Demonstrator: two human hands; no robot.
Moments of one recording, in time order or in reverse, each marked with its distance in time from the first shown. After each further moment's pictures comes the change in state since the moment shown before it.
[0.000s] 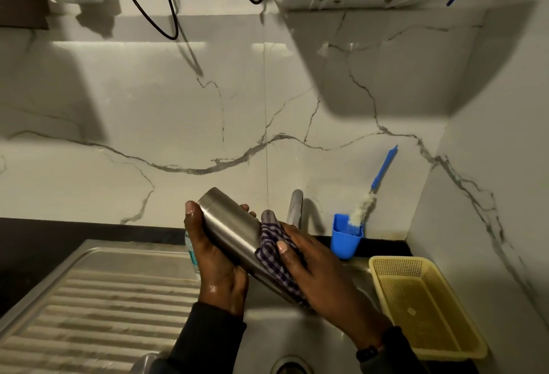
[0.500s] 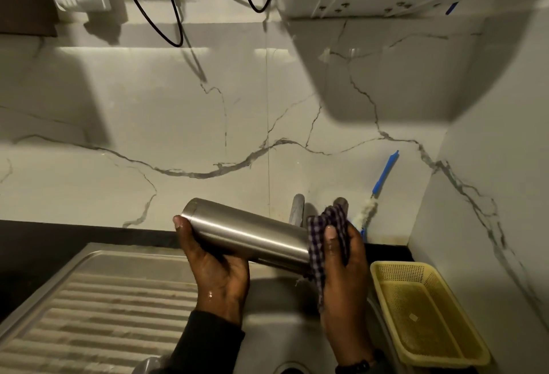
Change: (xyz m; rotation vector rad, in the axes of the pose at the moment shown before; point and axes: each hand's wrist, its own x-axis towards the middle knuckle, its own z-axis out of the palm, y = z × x) left_hand 0.001 0.006 -0.011 -0.156 0.032 -0.055; right_hand -0.006 -0.002 0.012 0.668 0.646 0.200
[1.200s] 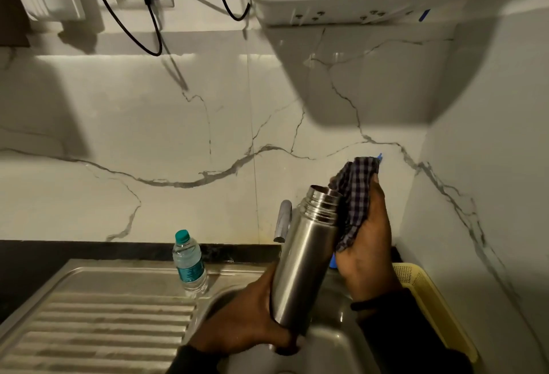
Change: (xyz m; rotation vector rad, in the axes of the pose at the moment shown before) left_hand -0.023 -0.014 -0.006 1.456 -0.910 -0.314; right_hand 0.070 -0.054 -0.014 0.689 -0.100 0.224
